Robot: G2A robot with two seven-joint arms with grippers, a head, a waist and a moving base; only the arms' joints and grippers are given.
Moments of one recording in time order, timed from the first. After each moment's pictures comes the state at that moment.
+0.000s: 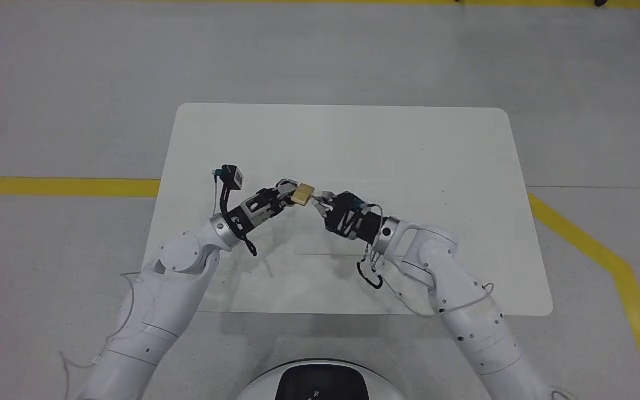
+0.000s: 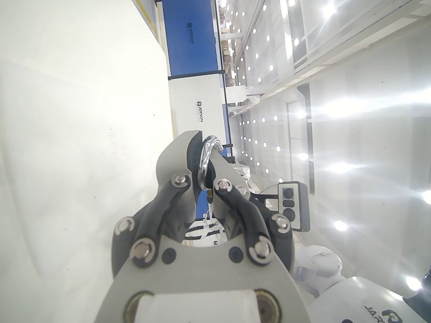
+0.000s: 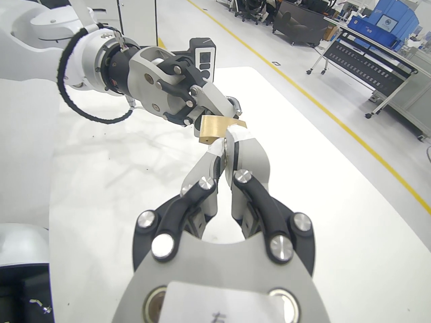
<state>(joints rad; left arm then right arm) 1.14 -1.24 -1.19 -1.33 -0.39 -0.32 -0.69 -1.19 -1.21 1.09 -1.65 -1.45 -0.58 0.03</state>
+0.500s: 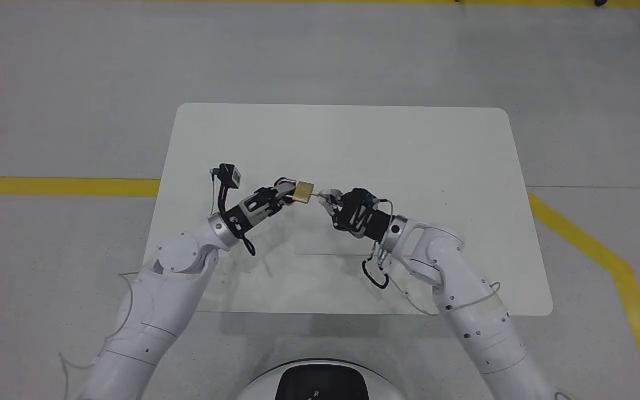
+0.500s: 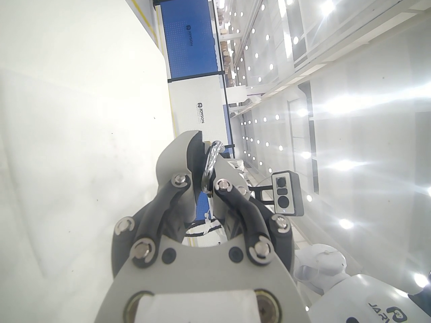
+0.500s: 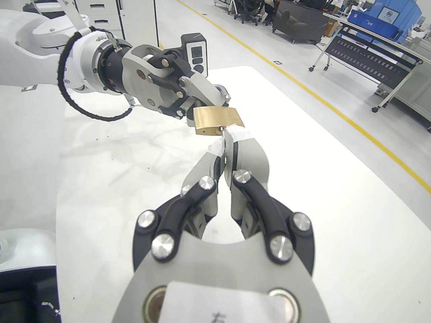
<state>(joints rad) 1.15 -1.24 -1.20 -1.34 -0.37 -0.35 -0.69 -1.20 -1.21 1.13 -1.64 -1.40 -0.60 0.03</state>
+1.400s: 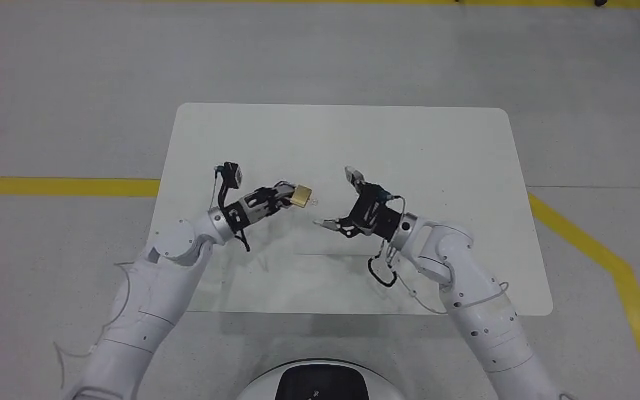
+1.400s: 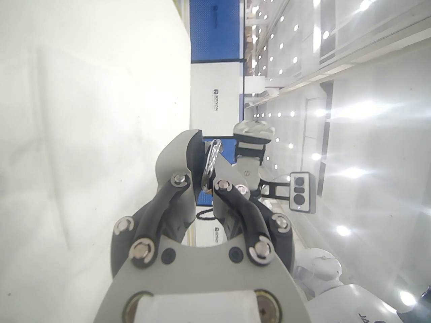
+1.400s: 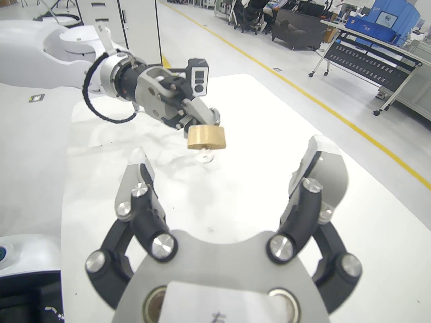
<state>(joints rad) 1.07 -1.23 -1.19 -1.26 -0.35 -0.18 -0.81 -1.21 -1.19 1.19 -1.63 -1.35 -0.65 -0.03</state>
